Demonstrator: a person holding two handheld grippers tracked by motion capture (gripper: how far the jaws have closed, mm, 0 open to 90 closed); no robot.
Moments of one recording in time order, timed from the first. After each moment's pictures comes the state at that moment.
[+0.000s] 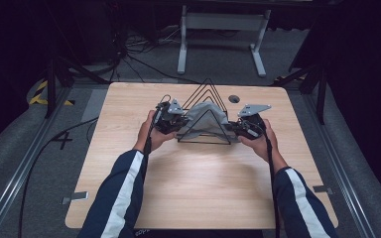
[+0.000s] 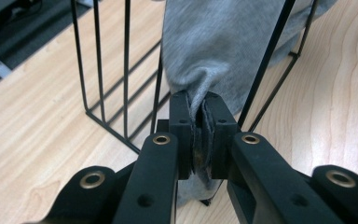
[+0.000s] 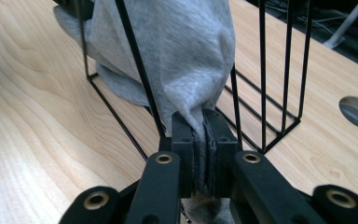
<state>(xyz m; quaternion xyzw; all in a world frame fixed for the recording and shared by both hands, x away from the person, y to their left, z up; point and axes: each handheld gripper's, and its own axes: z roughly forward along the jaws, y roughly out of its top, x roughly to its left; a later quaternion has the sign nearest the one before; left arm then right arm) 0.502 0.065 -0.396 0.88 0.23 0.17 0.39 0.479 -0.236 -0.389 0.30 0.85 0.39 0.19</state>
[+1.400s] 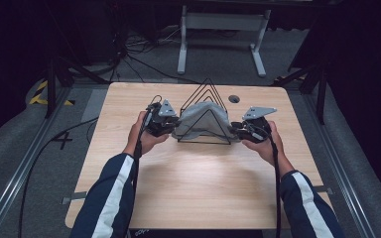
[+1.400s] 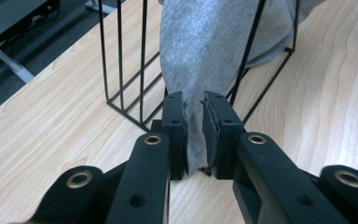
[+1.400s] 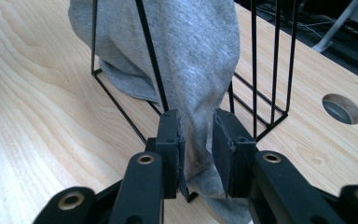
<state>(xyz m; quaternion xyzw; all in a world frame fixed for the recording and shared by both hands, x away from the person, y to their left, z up) 0.475 0.092 -0.374 0.87 0.22 0.20 0.39 0.460 -0.245 -0.378 0.29 0.85 0.39 0.21</state>
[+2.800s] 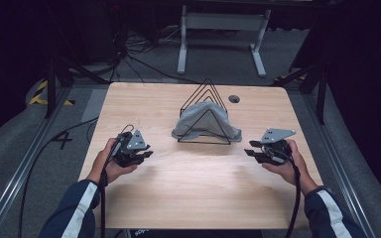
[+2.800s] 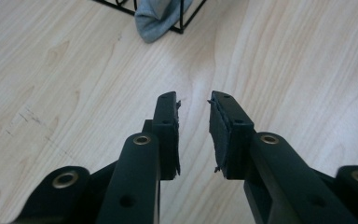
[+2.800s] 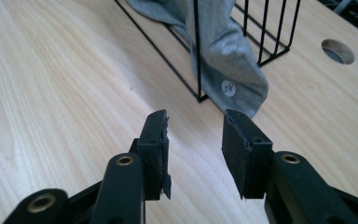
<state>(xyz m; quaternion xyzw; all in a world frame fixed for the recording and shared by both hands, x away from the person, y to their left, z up) 0.402 0.172 -0.412 0.91 0.21 0.18 0.32 0.399 -0.291 -0.394 0.27 0.87 0.34 0.22</state>
